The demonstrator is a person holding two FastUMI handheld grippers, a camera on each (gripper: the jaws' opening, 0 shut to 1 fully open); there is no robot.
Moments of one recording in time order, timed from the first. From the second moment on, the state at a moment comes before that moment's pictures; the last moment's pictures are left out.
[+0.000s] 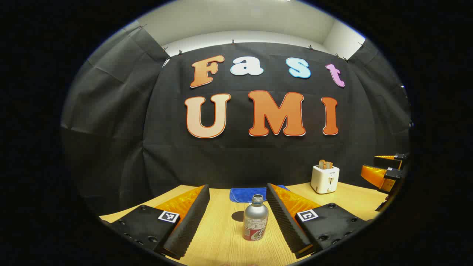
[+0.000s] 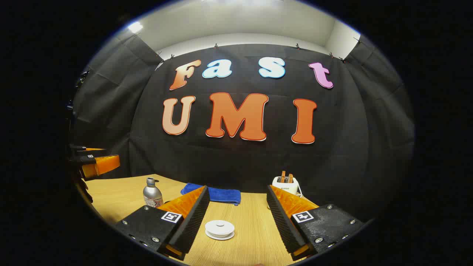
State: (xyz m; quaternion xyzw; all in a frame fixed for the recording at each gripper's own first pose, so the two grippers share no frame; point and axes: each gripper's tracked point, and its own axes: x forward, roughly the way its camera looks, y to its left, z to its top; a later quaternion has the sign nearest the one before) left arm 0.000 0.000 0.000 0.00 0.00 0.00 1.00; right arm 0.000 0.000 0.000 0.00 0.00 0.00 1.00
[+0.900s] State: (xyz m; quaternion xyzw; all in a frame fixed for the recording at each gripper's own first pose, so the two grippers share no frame) left arm -0.010 0.010 0.006 0.00 -0.01 0.01 1.00; right arm -0.004 0.010 0.005 -0.01 0.00 0.01 1.00
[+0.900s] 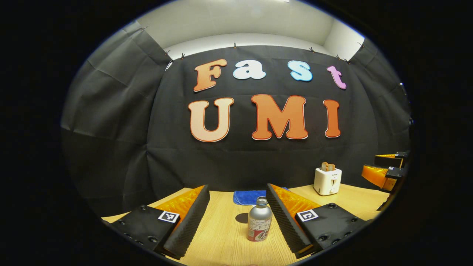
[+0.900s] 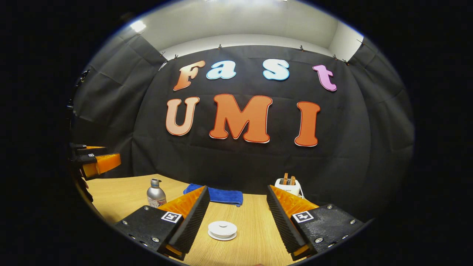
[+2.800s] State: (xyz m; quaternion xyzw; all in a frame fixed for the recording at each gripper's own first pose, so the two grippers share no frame) left arm -0.009 0.018 -0.046 0.00 0.04 0.02 1.00; right arm 0.100 0.060 -0.199 0.05 0.23 0.08 0.97
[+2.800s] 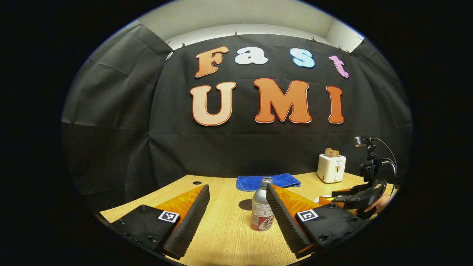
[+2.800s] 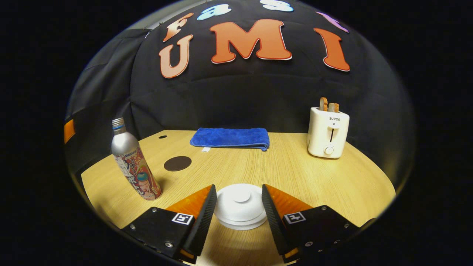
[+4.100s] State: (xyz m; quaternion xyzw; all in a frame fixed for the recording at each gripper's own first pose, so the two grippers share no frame) left arm 0.011 0.007 -0.075 -0.01 0.08 0.00 1.00; right arm 0.111 0.062 -0.195 0.06 0.23 0.09 0.97
